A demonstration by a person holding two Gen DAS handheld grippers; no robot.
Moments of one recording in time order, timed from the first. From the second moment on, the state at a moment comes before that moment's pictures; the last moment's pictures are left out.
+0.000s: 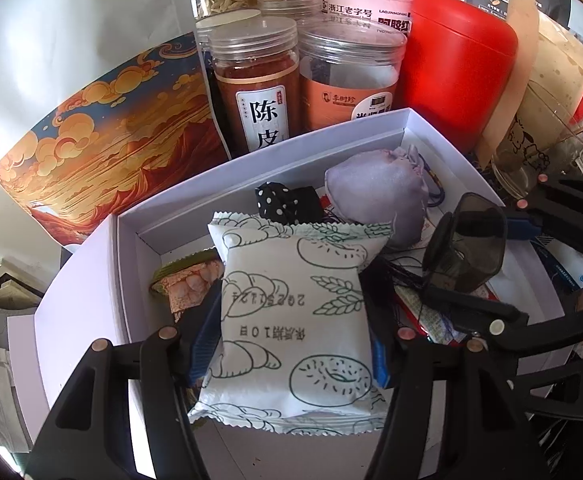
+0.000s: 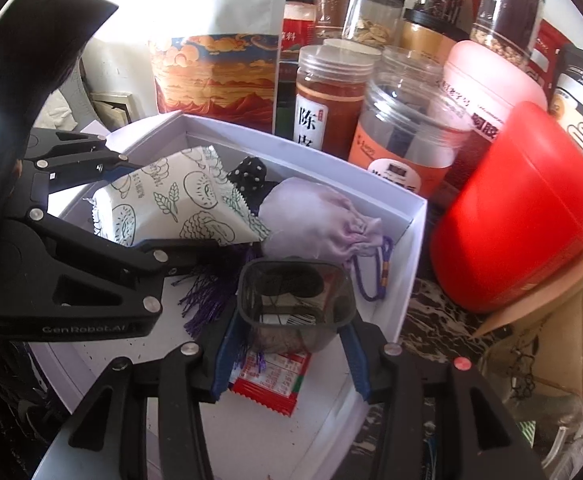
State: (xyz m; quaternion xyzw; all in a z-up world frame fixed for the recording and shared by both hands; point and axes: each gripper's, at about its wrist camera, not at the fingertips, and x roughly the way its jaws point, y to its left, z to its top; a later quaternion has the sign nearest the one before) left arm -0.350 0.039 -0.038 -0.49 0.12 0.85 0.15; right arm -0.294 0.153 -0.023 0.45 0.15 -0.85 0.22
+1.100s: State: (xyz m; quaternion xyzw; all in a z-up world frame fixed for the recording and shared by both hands) left arm -0.297 0.008 0.060 -0.43 0.10 0.89 0.08; right arm -0.241 0.178 0.070 0.41 0.13 -0.89 0.16
